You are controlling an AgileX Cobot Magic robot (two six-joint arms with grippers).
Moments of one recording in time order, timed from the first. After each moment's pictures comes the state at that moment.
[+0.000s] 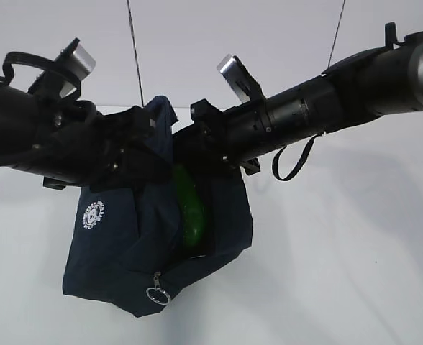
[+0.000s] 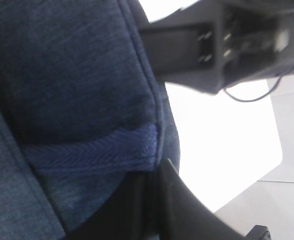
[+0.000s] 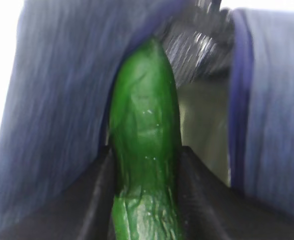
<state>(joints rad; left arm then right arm) -0.56 1.45 -0.87 -1.06 0.49 0.36 0.38 2.02 -1.36 1.38 0.95 -0.81</state>
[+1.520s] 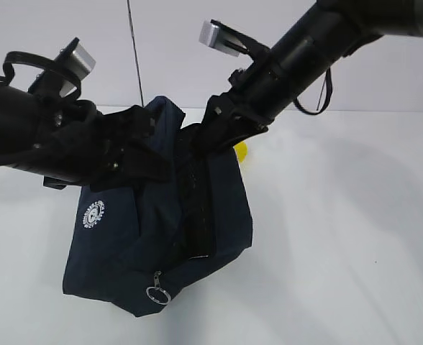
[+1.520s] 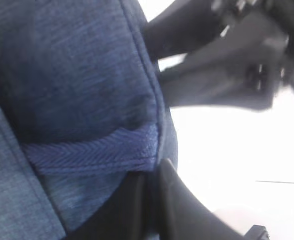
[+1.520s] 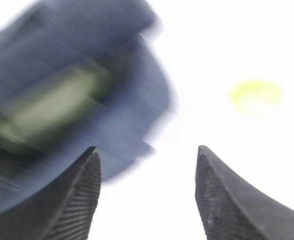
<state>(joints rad) -0.56 1.45 -0.87 -1.06 0.49 0.36 0.37 2.04 -1.71 0.80 1.20 -0.81</state>
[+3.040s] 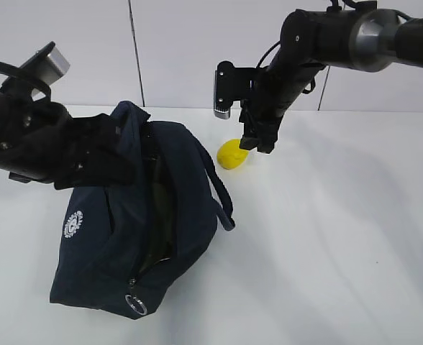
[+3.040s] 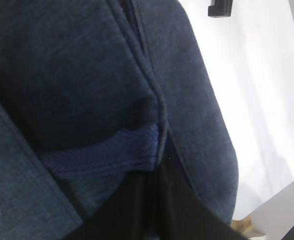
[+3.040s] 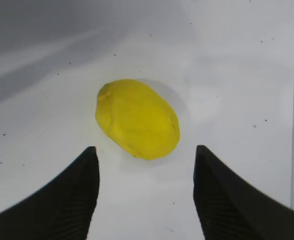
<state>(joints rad) -0.44 1.45 -0.87 -0.91 0.56 0.36 0.37 2.29 -1.94 0.15 0.81 -1.32</state>
